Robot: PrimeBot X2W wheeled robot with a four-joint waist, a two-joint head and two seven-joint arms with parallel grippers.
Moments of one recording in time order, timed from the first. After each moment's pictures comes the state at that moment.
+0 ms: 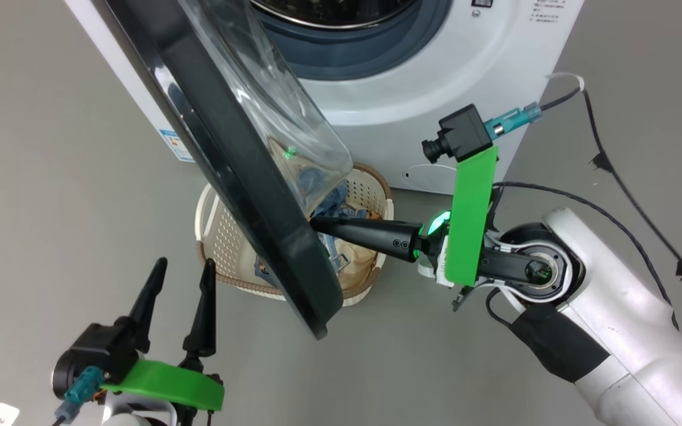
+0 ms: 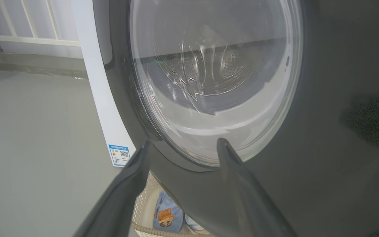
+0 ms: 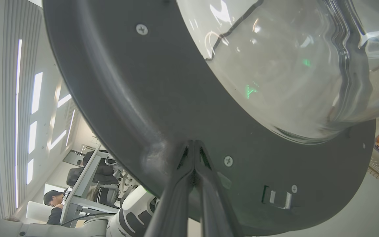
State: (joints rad) left arm -0.16 0.03 -0.12 0.16 -0.27 -0.13 -0.26; right arm -0.76 -0.25 0.62 0.18 1.56 0.13 0.69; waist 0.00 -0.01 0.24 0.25
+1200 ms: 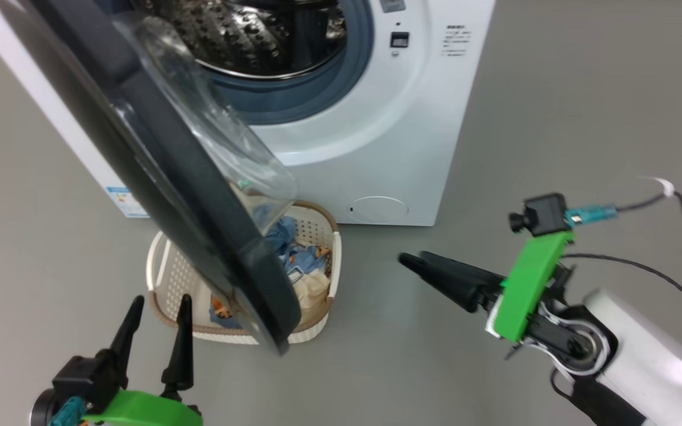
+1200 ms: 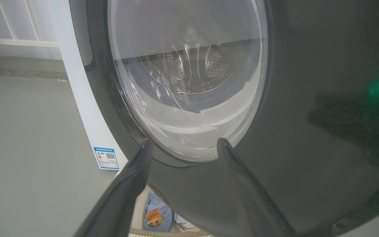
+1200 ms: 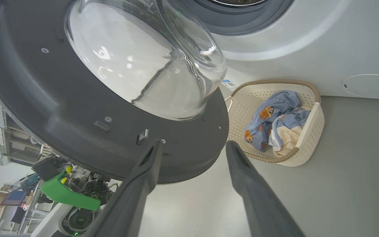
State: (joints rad) left arm -0.08 0.05 -0.08 0.18 -0.26 -0.13 -0.26; right arm -0.58 -0.43 0.72 0.27 1.46 0.13 0.31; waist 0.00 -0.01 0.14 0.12
